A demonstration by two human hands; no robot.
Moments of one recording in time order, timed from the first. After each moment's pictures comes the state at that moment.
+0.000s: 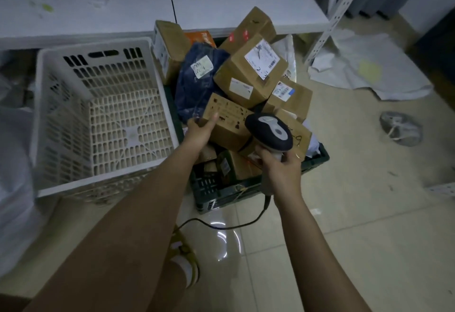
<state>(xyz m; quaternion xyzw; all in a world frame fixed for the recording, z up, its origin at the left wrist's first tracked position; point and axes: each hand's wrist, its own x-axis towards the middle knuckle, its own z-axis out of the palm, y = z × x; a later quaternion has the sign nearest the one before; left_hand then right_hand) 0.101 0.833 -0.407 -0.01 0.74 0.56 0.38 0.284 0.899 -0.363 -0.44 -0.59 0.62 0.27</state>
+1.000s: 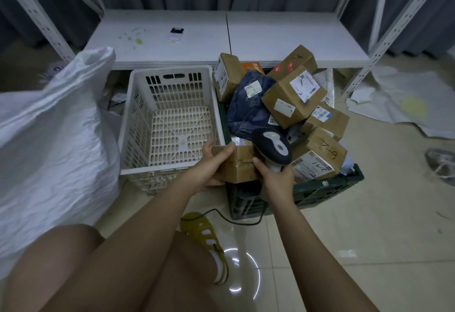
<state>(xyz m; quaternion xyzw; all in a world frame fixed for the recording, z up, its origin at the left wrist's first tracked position) 0.147 0.694 -0.355 0.03 0.67 0.58 0.45 0.256 0.817 -0.357 -0.40 -0.59 0.66 0.23</state>
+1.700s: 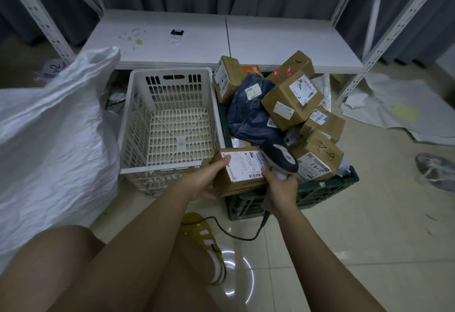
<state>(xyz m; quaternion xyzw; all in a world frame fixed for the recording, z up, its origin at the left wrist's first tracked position) 0.150 0.675 -0.358 -0.03 0.67 0.52 0.52 0.267 0.820 -0.369 -0.46 -0.52 0.68 0.23</state>
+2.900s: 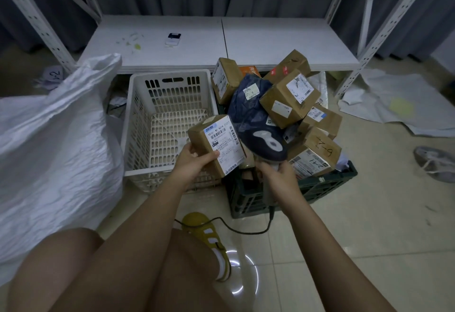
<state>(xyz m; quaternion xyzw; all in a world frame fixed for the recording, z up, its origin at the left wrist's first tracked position) 0.125 0.660 -0.357 0.01 0.73 0.62 0.29 0.275 0.805 -0.317 -0.35 -0.66 0.64 0.15</state>
